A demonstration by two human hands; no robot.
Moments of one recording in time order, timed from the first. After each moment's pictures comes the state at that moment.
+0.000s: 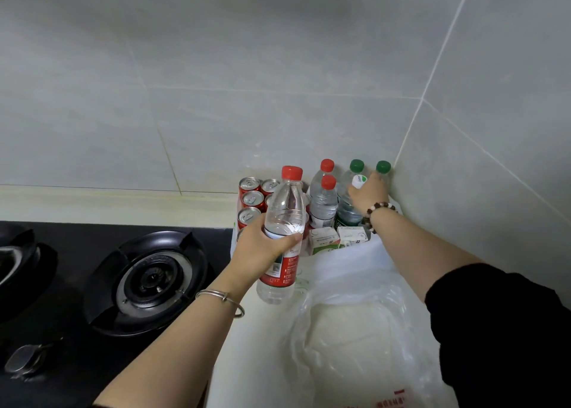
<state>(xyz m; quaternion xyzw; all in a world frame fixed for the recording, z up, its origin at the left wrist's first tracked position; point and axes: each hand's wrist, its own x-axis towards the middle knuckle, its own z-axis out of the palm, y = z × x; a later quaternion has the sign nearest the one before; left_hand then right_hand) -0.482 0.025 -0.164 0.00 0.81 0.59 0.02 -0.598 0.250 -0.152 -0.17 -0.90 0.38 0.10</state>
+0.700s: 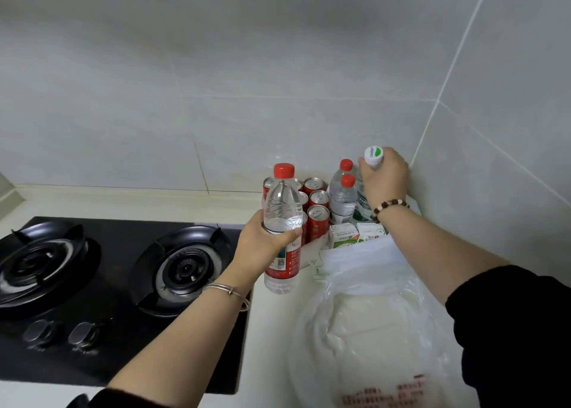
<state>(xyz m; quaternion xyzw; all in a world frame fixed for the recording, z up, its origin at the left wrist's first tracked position) -0.451 -0.010 -0.143 -0.05 0.79 0.60 -0.02 -0.562 0.211 -0.114 -0.08 -0.86 0.36 0.34</state>
